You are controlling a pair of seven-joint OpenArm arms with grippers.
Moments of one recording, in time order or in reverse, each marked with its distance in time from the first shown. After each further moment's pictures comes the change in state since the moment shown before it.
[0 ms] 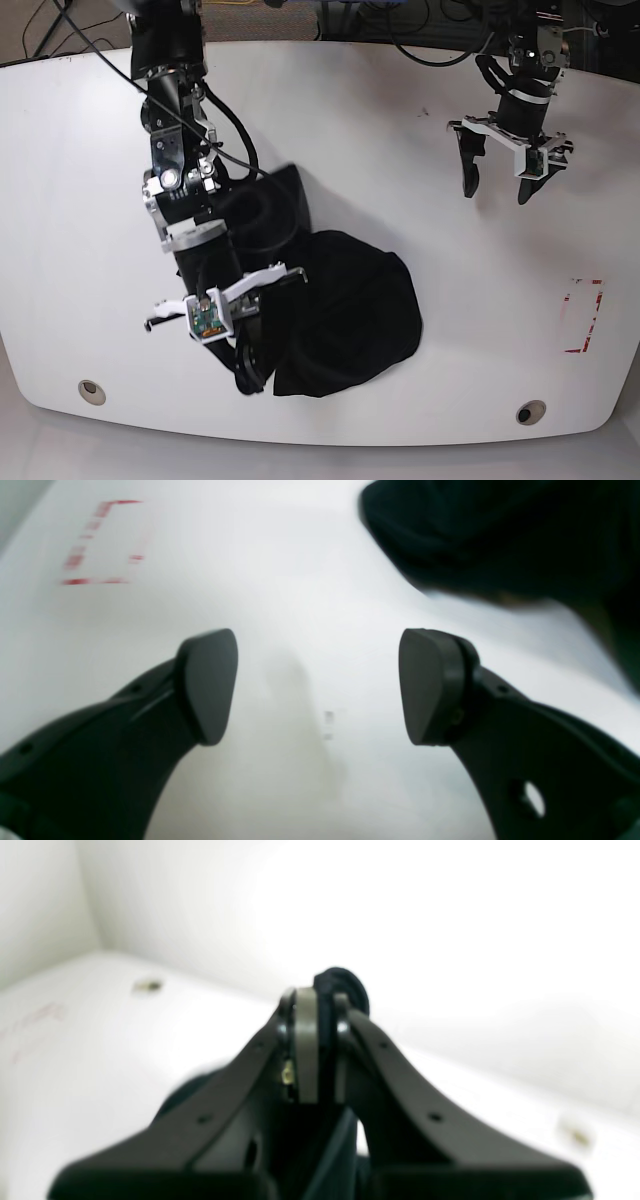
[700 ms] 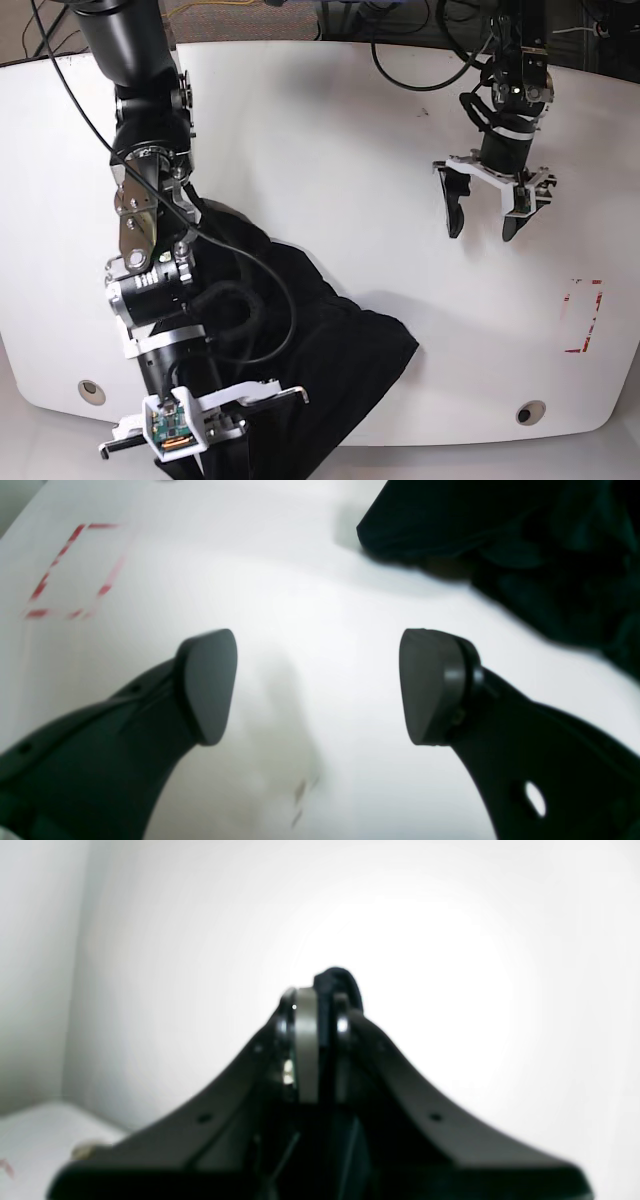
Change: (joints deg) left arm -10.8 4.1 2.3 -5.1 0.0 0.4 0.2; right arm 22.6 0.1 -0.3 0.3 0.0 0.5 0.1
